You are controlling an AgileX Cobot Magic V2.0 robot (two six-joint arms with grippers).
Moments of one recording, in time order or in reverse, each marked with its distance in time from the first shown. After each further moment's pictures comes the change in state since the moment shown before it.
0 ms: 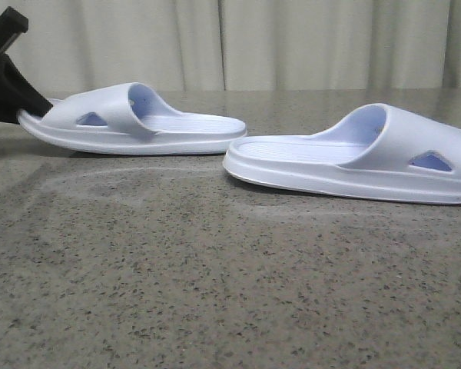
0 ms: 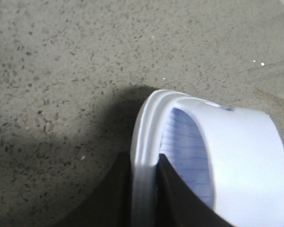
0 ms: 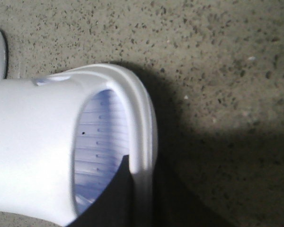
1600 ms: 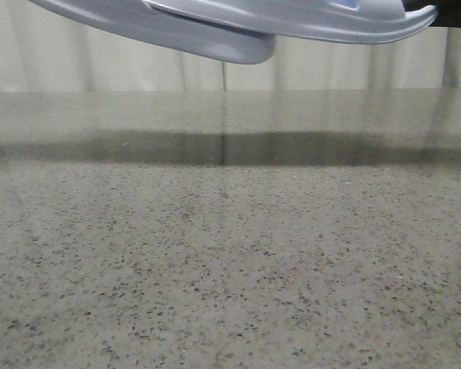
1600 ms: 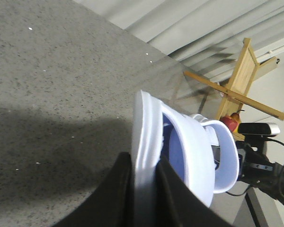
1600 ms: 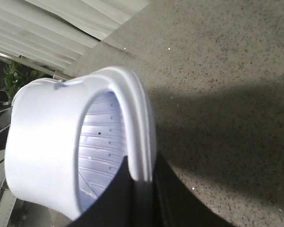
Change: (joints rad) left arm 0.089 -0.264 0.000 -0.223 0.411 0.012; right arm 0.109 0.077 -0.152 0.521 0.219 -0.321
